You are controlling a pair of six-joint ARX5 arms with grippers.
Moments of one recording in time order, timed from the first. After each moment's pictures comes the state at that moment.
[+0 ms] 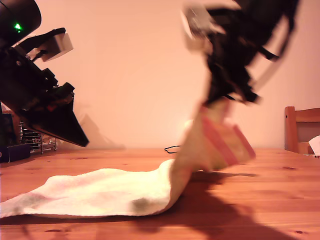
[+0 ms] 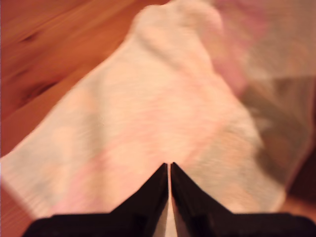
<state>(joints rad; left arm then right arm) -0.44 1.30 0.63 -0.06 0.20 0.13 0.67 1.44 0.97 -0.22 0.14 -1.23</state>
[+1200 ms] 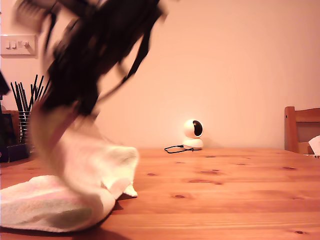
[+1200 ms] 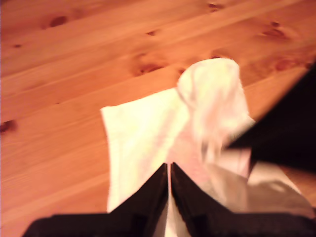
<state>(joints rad) -0.28 0.80 0.63 -0.50 0.09 0.03 1.00 1.90 1.25 0.02 -0.11 -1.17</state>
